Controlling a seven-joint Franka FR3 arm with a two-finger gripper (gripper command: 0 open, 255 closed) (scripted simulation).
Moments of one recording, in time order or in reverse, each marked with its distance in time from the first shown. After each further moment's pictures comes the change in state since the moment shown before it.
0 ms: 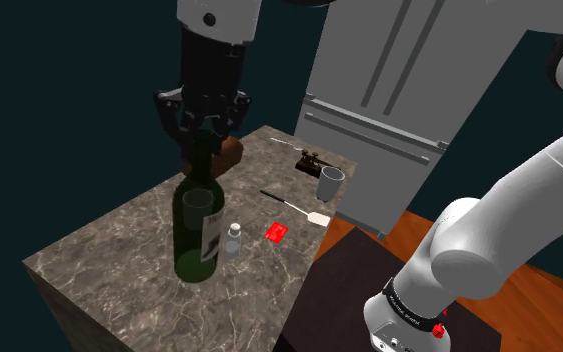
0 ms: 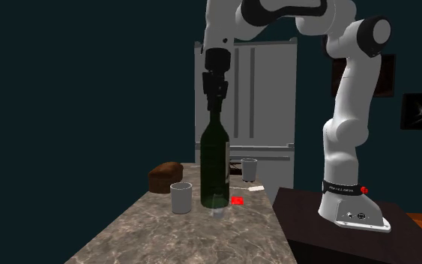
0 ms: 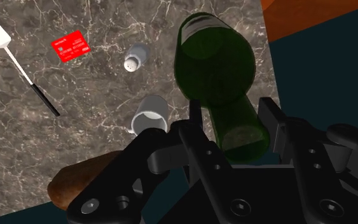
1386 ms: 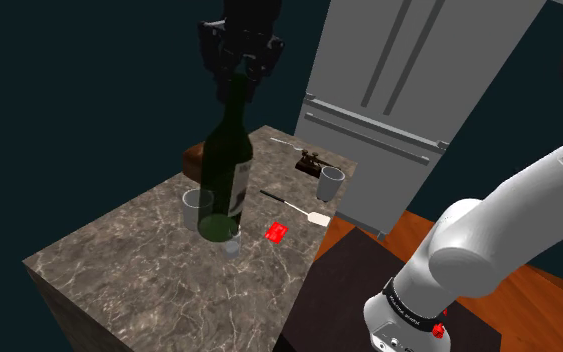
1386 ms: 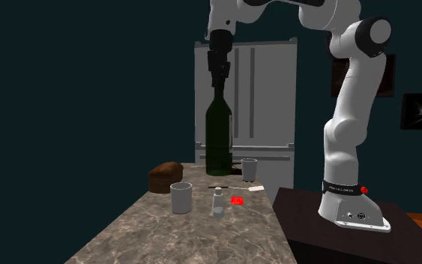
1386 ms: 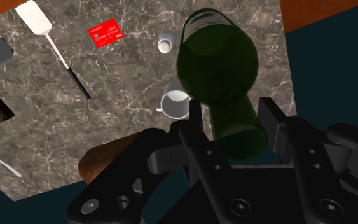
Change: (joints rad) arm -0.048 -0.051 -0.106 0.144 0.009 -0.202 -0.130
